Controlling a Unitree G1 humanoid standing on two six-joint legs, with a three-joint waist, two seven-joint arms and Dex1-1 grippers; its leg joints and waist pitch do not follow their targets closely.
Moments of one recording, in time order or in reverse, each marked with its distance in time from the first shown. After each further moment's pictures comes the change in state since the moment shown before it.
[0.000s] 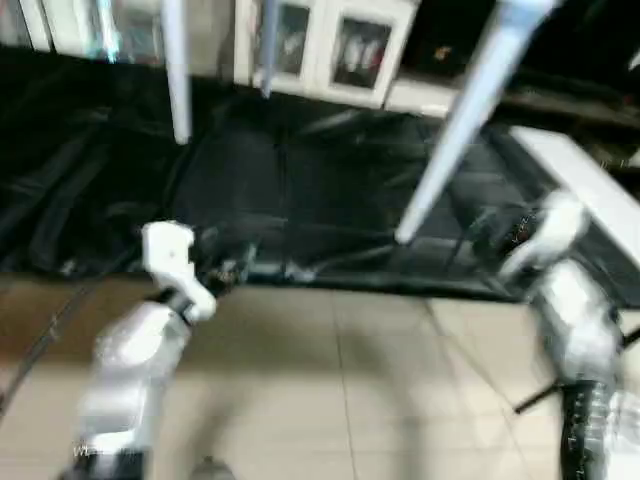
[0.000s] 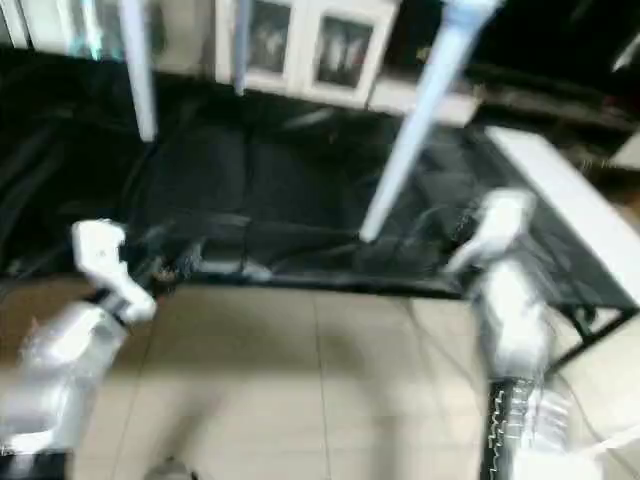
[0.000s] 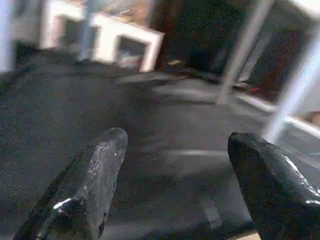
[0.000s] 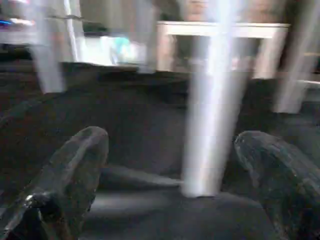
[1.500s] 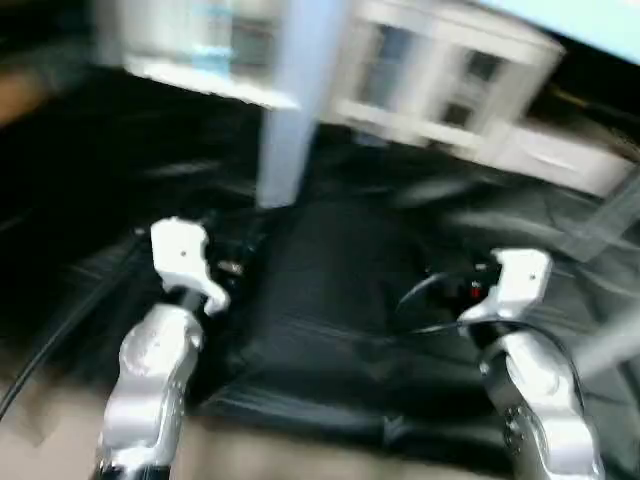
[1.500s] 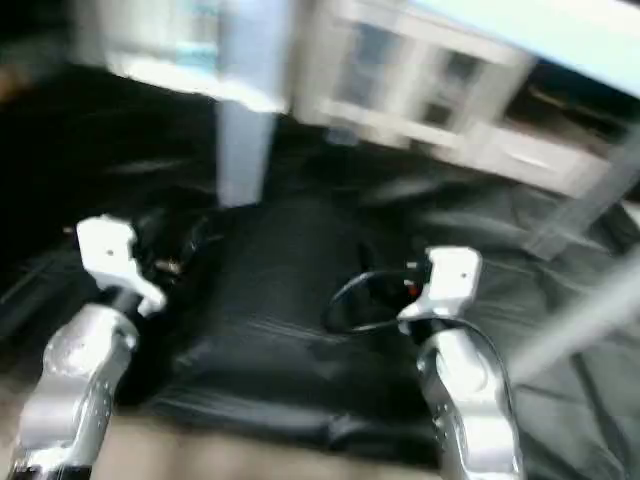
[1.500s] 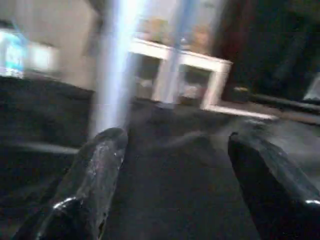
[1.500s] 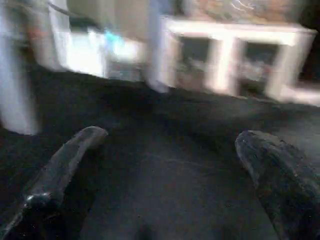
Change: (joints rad) left arm 0.013 -0.095 -0.157 -0.081 0.104 -0.057 0.086; right arm 0.370 0.124 0.014 -0.511 -0.189 0.166 -0.370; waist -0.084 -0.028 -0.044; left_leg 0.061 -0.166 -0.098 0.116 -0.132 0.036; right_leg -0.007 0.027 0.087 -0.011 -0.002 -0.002
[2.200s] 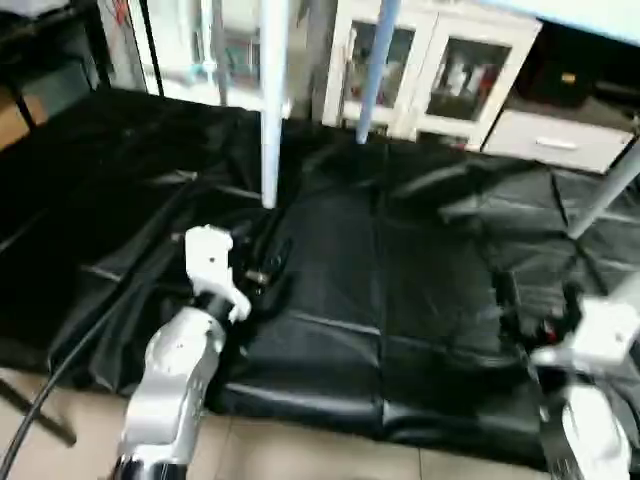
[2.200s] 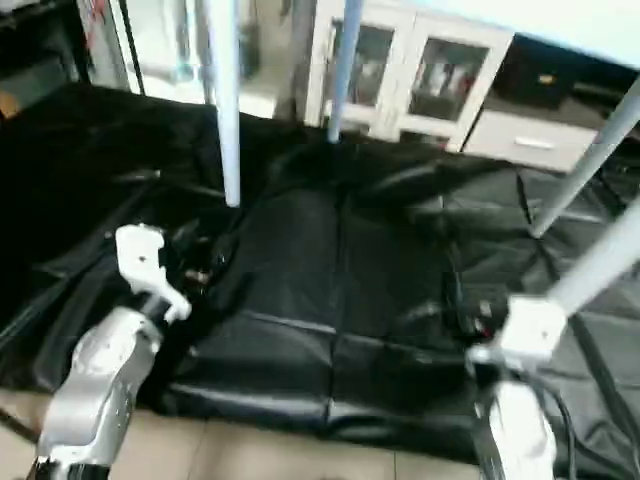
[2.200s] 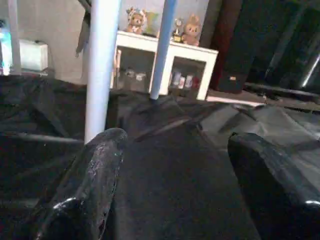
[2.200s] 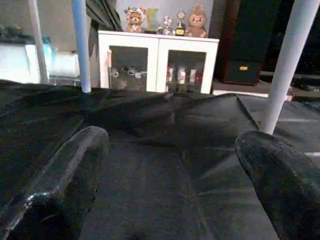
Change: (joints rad) left arm -0.014 0.024 0.028 0.058 -0.036 -0.002 -0.048; right arm 0.102 -0.007 -0.133 0.009 -0.037 -0.194 -0.063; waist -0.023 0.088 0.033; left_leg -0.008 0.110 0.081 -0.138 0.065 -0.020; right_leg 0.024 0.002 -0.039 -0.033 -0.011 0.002
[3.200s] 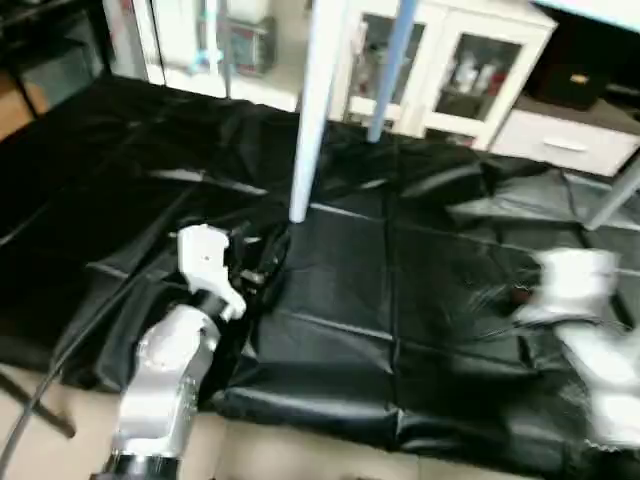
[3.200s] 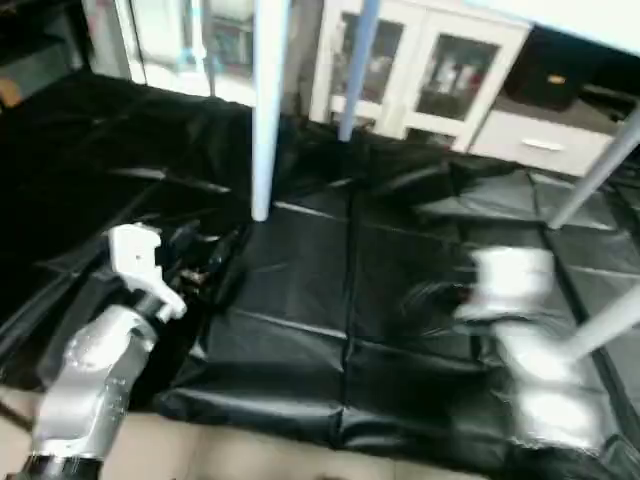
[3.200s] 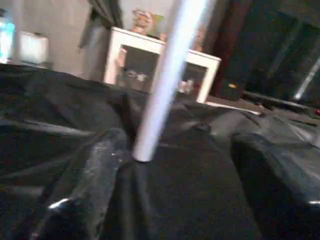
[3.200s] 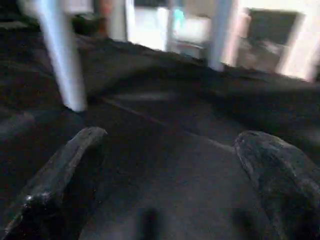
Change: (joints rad) left arm -0.014 0.044 0.073 0.025 -0.093 -0.004 -0.081; right arm -0.460 -0.141 0.101 0.443 0.124 0.094 0.474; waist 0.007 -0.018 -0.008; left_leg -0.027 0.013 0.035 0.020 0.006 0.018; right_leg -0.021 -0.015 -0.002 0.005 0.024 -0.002
